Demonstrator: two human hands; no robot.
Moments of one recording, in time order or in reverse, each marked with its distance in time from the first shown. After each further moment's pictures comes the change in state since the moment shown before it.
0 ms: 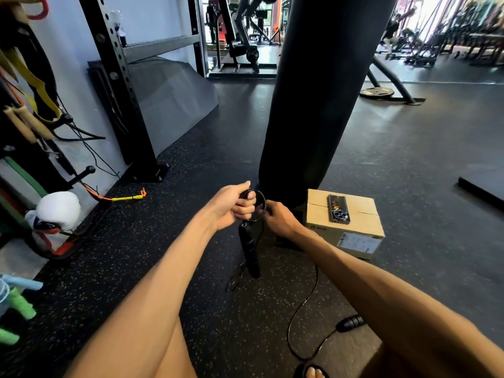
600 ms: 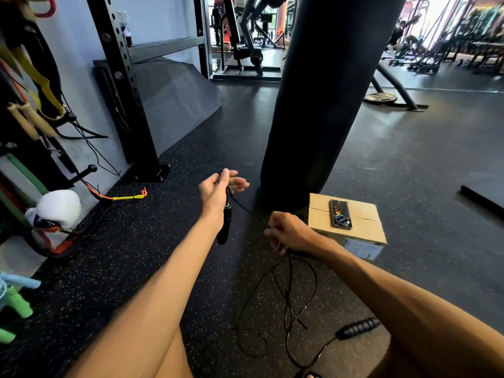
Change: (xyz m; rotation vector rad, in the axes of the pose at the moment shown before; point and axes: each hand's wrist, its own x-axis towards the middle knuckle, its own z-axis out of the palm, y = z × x) left_hand 0.016 -0.005 -0.020 -0.038 0.535 0.614; right_hand -0.037 -0.006 -0.027 -0.002 -0.250 -0.031
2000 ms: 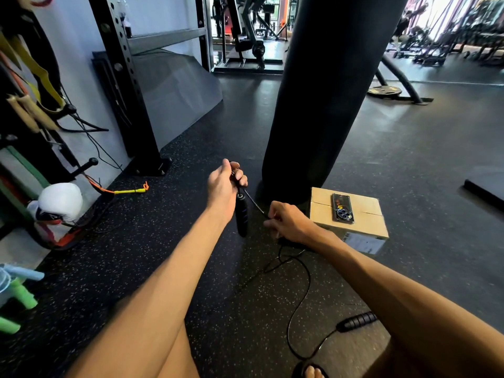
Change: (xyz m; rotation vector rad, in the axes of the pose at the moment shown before) left_hand -0.008 0.010 0.019 -0.298 -0.016 -0.142; right_hand 0.009 -0.002 0.003 -0.111 0.095 -0.043
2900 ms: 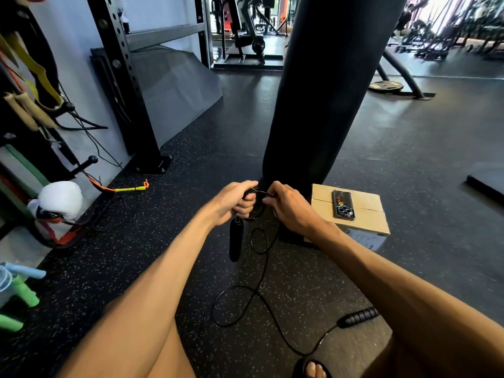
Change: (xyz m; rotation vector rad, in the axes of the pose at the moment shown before) left_hand -0.007 -0.003 -0.017 0.650 -0.446 -0.434; right_hand 0.007 -0.008 -0.014 -0.185 0.245 -0.257
